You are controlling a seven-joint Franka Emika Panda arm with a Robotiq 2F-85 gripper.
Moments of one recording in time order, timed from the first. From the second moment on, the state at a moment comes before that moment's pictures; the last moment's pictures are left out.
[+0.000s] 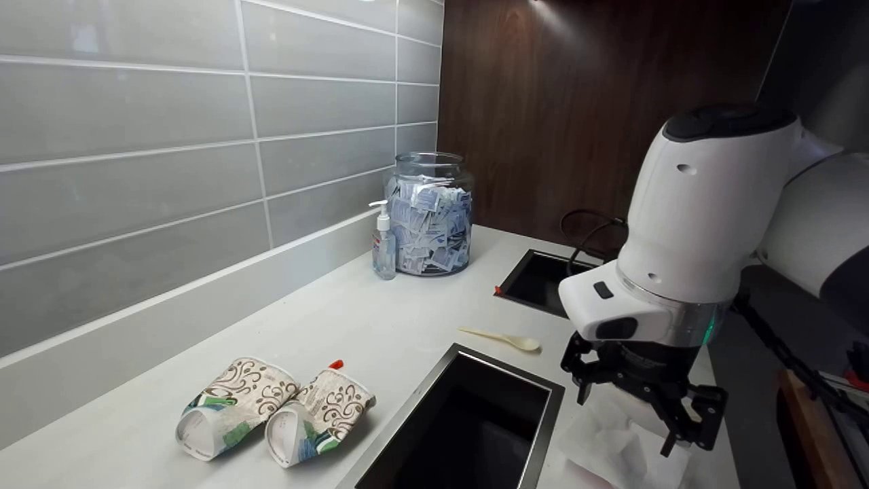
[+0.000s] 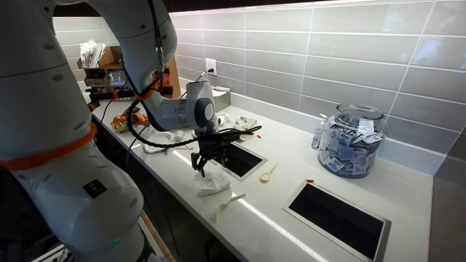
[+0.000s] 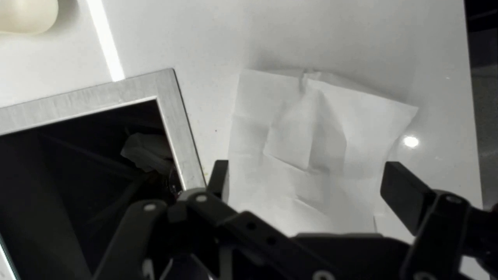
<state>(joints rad) 0.20 -0.04 0.18 -2.74 -0.30 2.63 -0.76</state>
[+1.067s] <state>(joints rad) 0.20 0.02 0.19 -2.75 -0.31 2.75 -0.73</state>
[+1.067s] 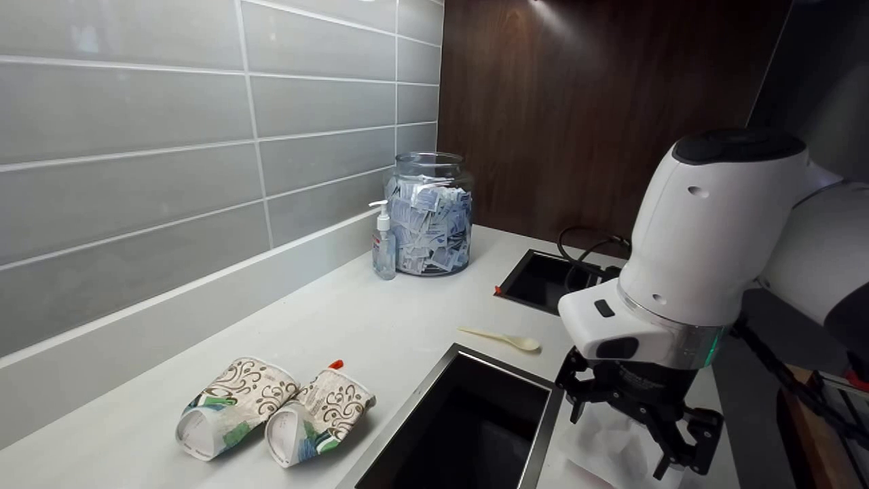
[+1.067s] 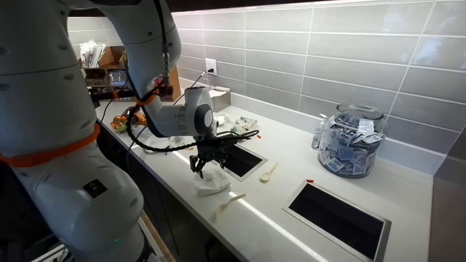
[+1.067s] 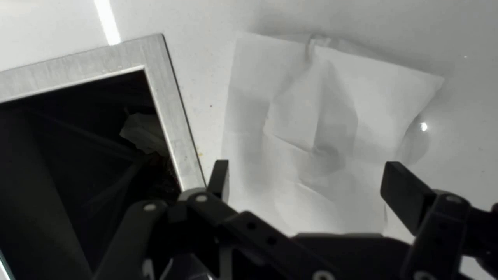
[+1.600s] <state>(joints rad) 0.16 0.07 0.17 -2.74 -0.31 2.78 -0.74</state>
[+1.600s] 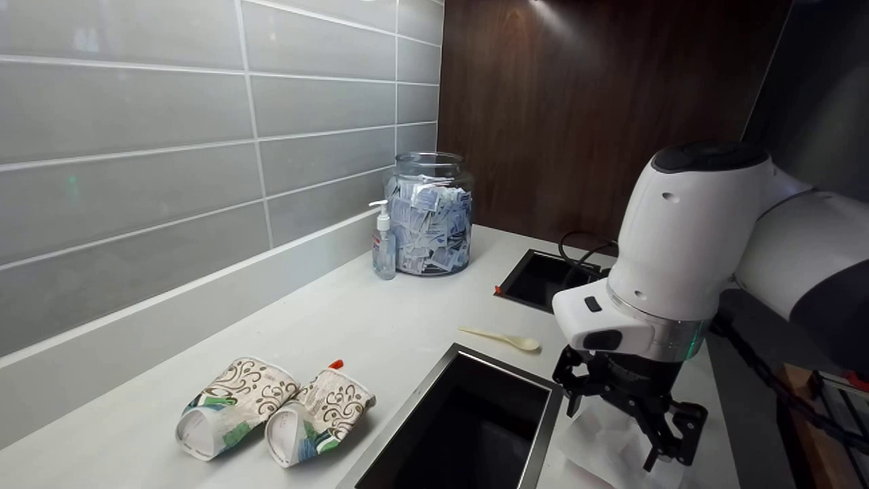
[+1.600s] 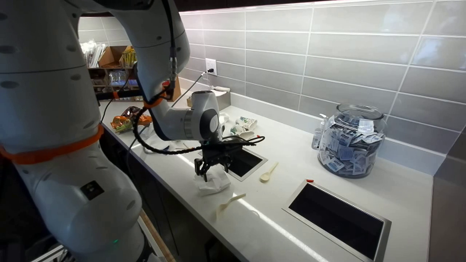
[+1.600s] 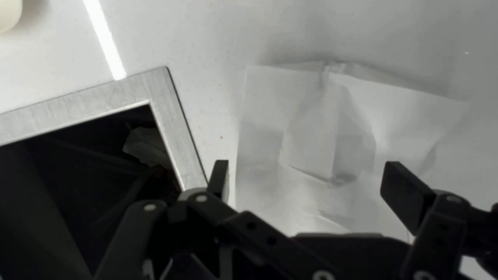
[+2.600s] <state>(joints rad) 0.15 0.15 0.17 -2.71 -0.32 2.84 -0.74</state>
